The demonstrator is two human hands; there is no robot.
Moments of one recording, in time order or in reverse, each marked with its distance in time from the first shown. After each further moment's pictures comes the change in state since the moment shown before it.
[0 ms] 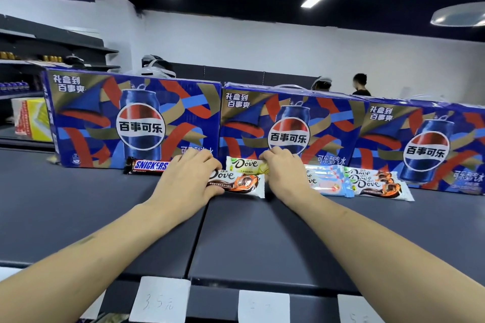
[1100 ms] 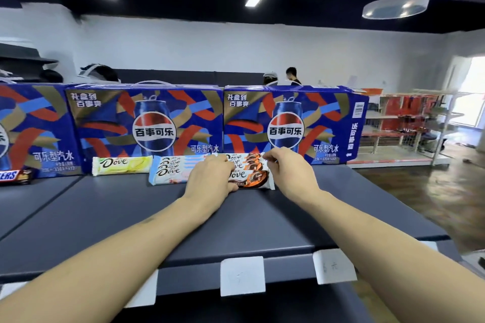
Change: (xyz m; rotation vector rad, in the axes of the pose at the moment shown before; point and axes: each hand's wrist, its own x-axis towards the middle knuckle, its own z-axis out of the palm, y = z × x) left_hand 0.108 0.309 0.076 -0.054 -0.147 -0.014; right_hand -0.142 0.271 -0.085 0.293 0.087 0.241
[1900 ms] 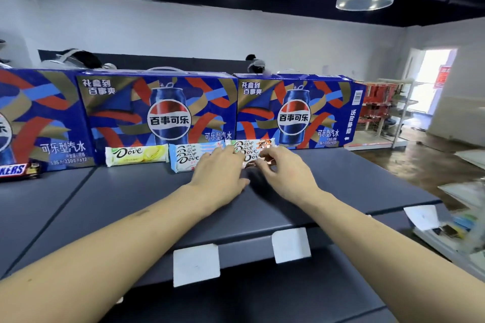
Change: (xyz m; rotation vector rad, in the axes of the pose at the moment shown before) left_hand -0.043 -0.038 -0.041 0.011 -0.120 0.155; right_hand -0.040 -0.080 0.019 -0.011 -0.005 0.119
